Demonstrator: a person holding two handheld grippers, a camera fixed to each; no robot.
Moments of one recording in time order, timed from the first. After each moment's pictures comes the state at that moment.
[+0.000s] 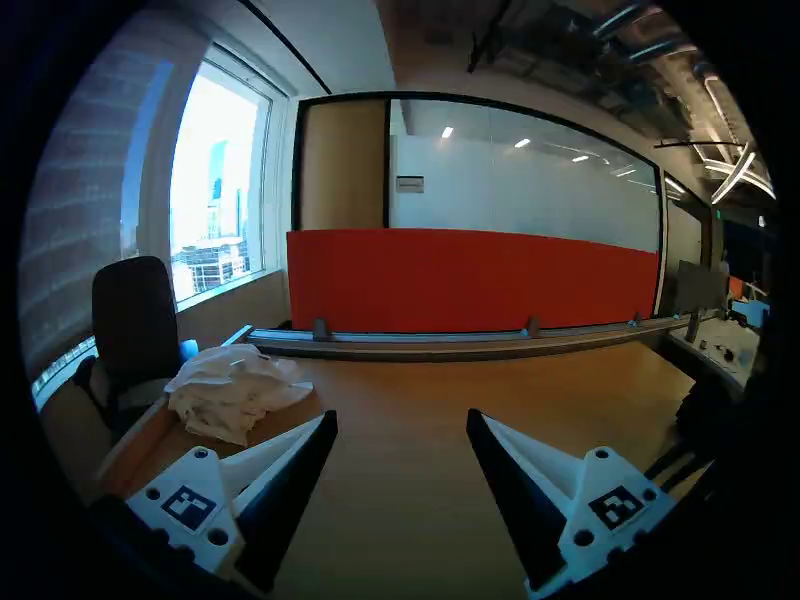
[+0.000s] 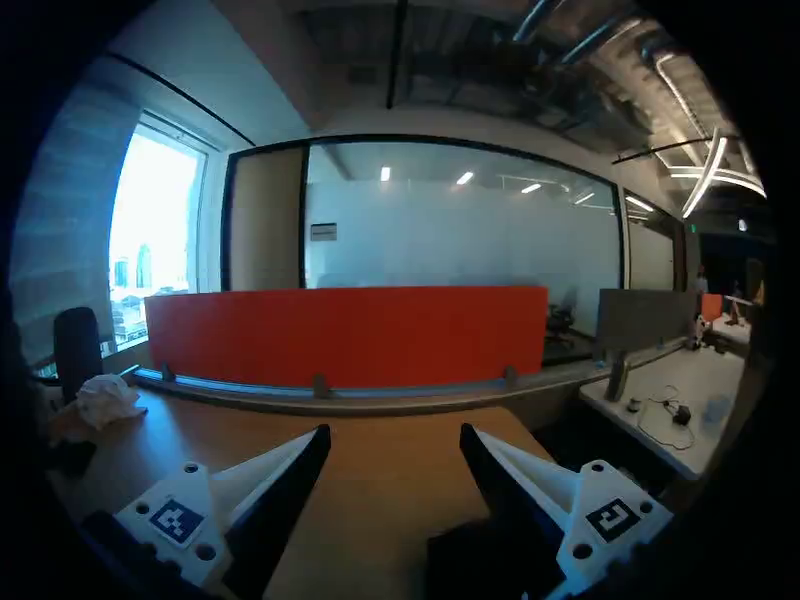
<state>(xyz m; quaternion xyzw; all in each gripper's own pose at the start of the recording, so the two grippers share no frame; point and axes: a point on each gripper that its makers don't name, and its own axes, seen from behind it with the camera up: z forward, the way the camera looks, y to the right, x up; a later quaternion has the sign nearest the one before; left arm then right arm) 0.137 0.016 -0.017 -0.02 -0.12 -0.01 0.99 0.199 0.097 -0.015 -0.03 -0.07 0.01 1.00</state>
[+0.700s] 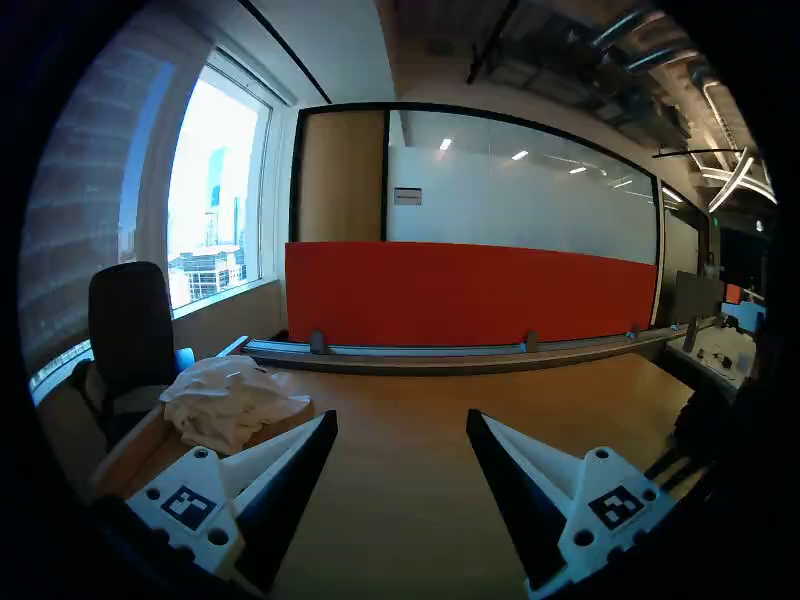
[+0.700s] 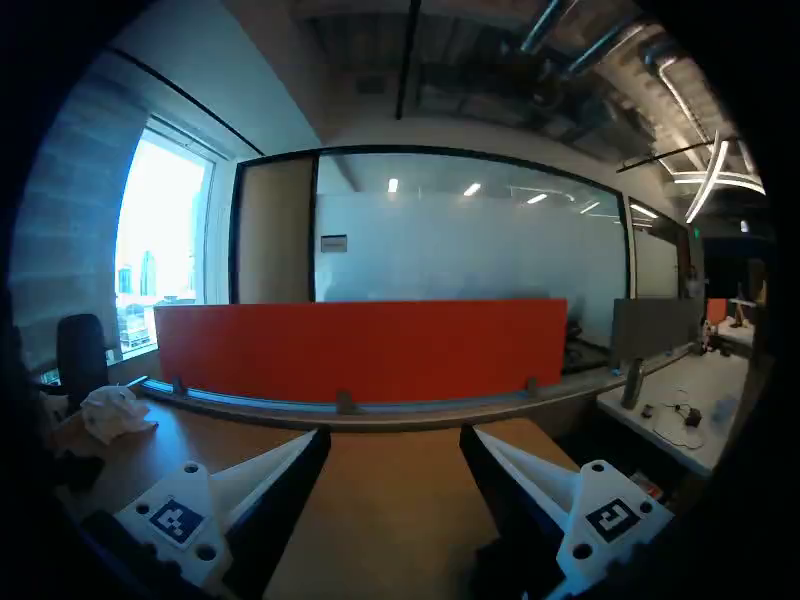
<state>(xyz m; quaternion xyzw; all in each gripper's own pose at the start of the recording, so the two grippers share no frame) 0.148 0.013 -0.007 -0.03 -0.09 -0.01 1.00 0.212 0.034 0.005 -0.02 -0.04 0.01 1.00</state>
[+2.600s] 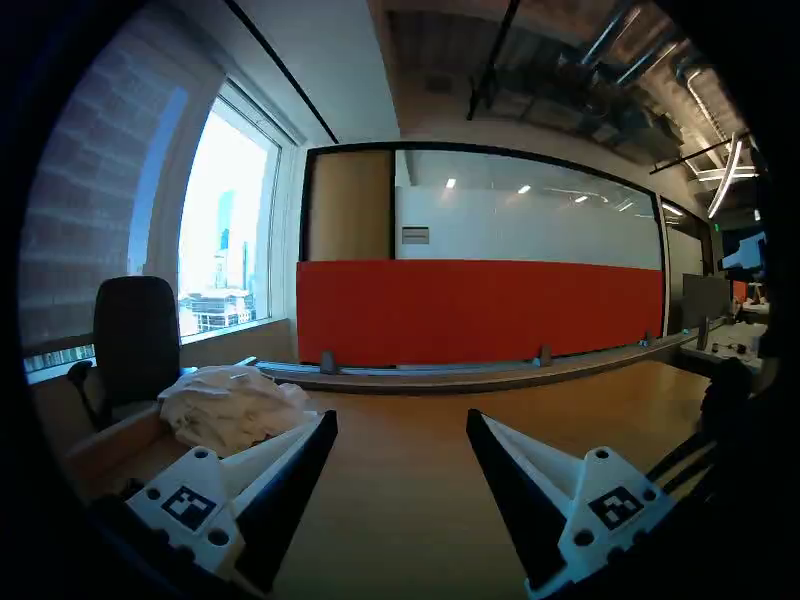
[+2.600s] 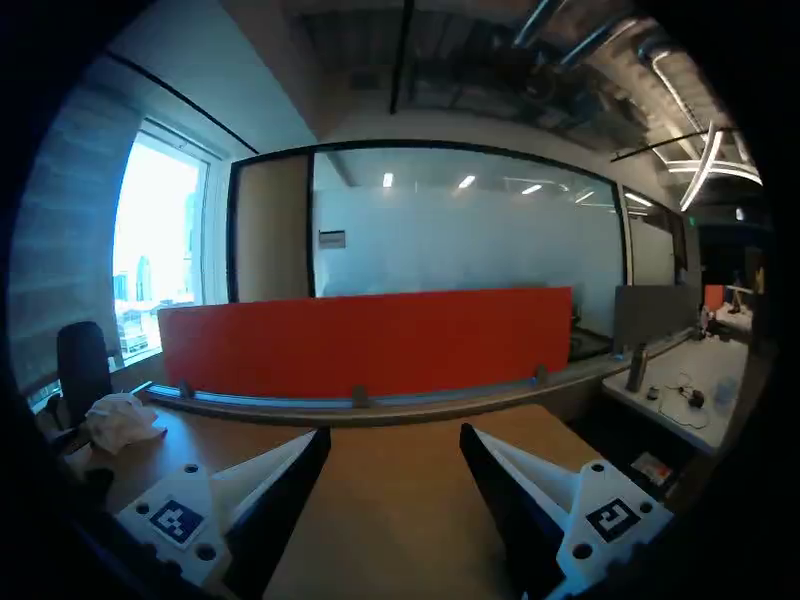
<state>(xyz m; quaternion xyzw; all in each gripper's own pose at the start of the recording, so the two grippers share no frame) 0.085 0.005 -0.004 -0.01 -0.01 0.00 1.00 0.199 -0.007 -0.004 -0.03 -0.05 0.02 1.00</state>
